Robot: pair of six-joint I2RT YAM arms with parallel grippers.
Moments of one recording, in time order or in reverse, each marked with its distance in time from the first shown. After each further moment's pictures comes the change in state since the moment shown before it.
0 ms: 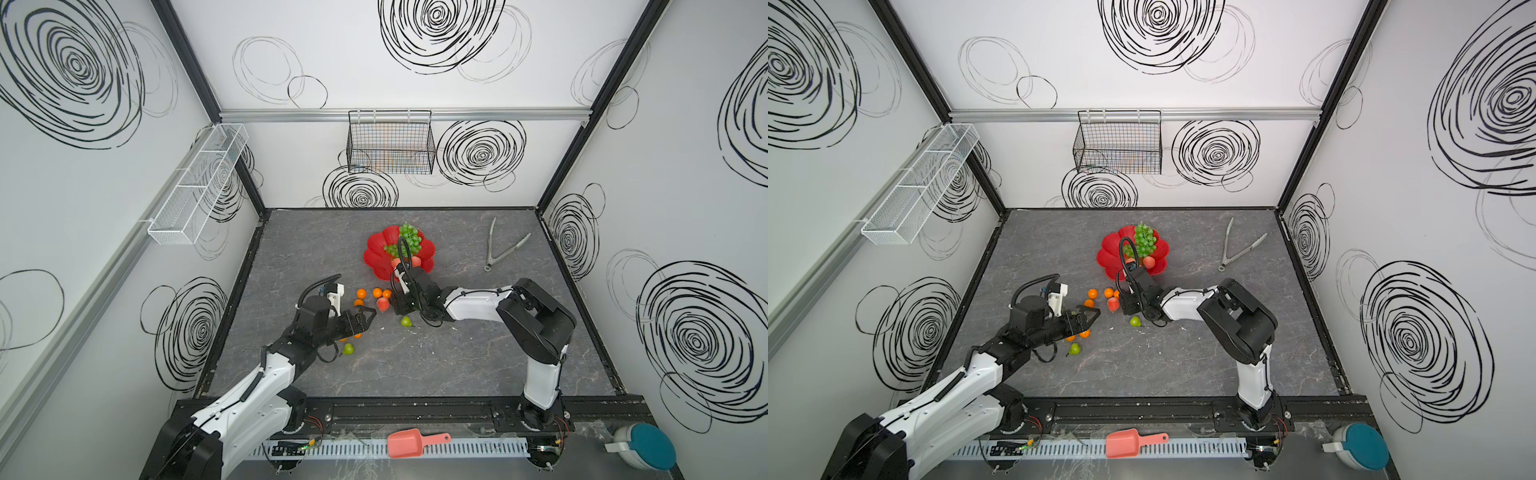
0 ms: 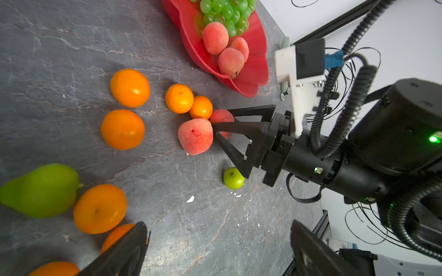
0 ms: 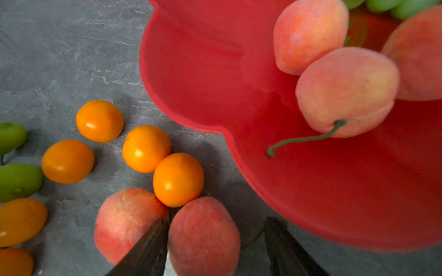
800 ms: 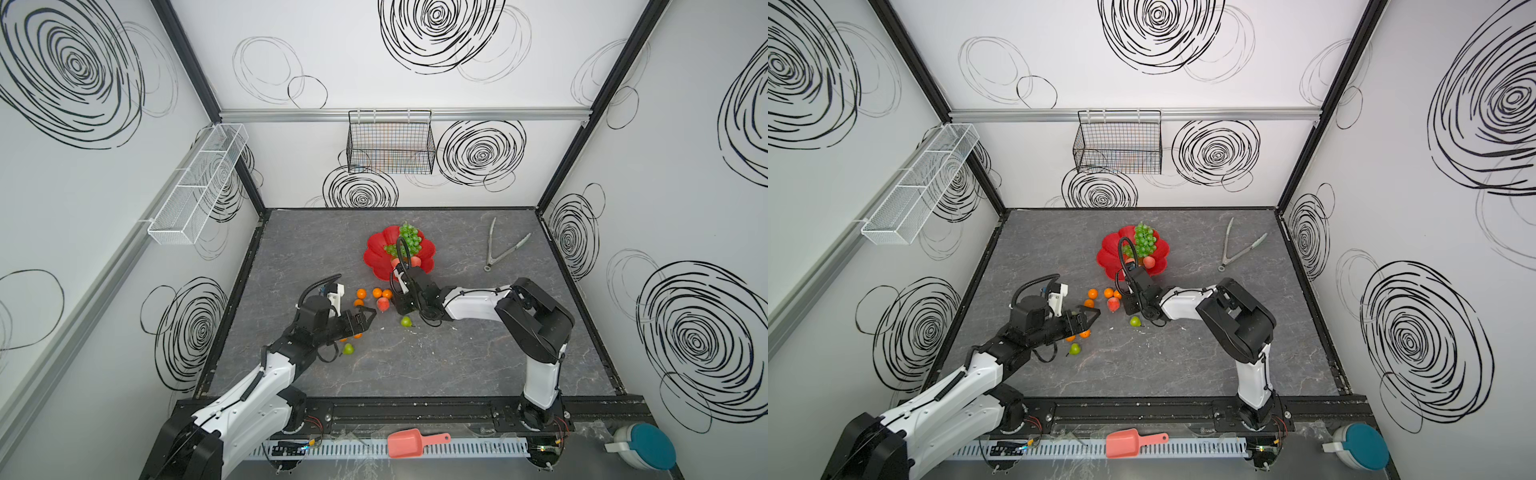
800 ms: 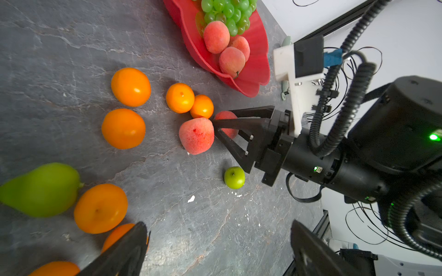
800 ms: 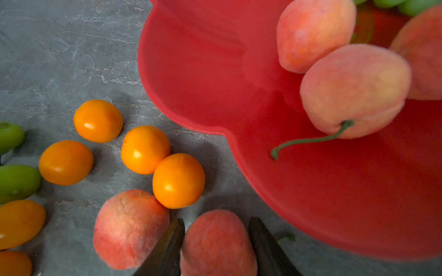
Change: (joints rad) left arm 0.000 0.005 0.000 0.000 0.000 -0.001; right arm 0.000 0.007 0.008 -0.008 -0.003 0.002
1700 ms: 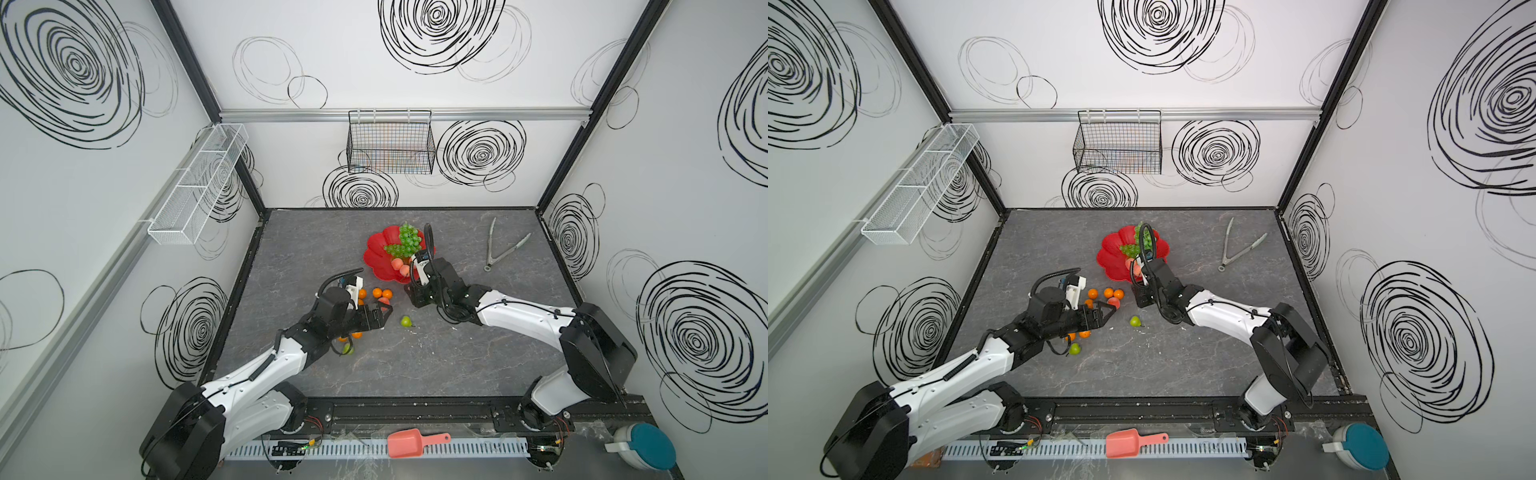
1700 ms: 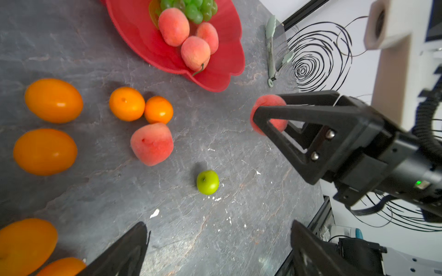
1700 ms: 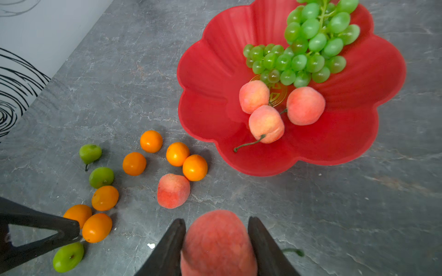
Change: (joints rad) left arm -0.167 0.164 0.172 0.011 -0.091 0.013; right arm -0.047 -0.354 -0.087 -0.134 0.020 0.015
